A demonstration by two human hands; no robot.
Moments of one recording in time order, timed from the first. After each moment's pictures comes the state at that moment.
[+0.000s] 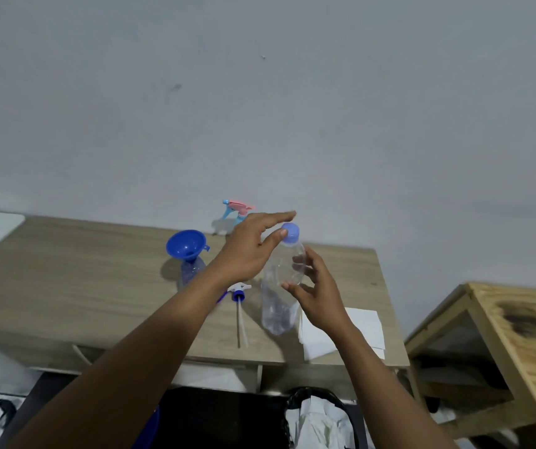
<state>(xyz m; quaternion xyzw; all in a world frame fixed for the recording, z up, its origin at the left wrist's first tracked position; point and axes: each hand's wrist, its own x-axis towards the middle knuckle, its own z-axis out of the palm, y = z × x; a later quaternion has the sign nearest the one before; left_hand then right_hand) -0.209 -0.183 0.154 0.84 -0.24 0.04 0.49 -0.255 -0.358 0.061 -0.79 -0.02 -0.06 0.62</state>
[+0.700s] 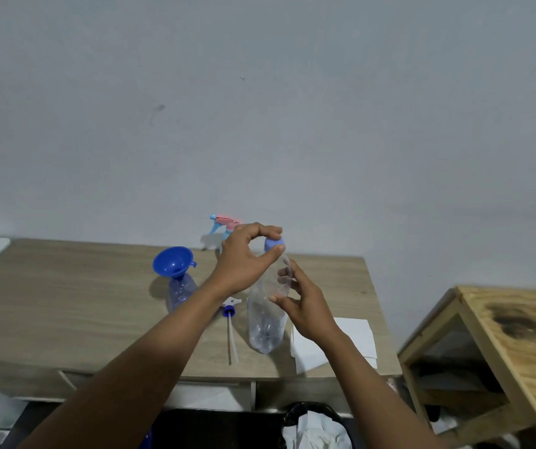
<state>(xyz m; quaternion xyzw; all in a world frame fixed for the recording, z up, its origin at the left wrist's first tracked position) -0.206 -0.205 0.151 0.81 -0.17 0.07 0.55 -0.257 -0.363 0.071 -0.81 -0.05 -0.06 0.59</state>
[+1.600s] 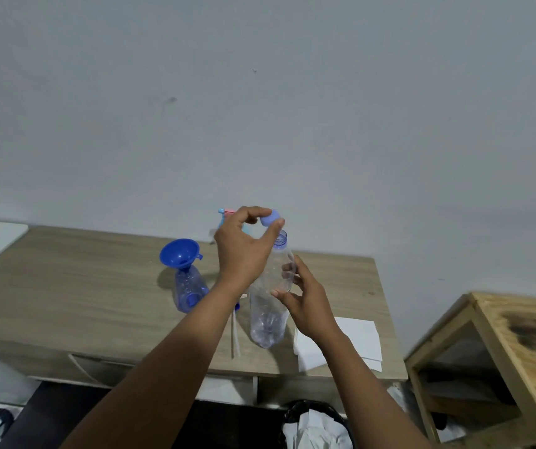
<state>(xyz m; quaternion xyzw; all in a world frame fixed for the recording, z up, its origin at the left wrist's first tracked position) -0.214 -0.222 0.158 0.75 -0.05 0.26 0.60 -0.249 -0.360 0.059 -0.79 -0.04 -0.05 0.62</state>
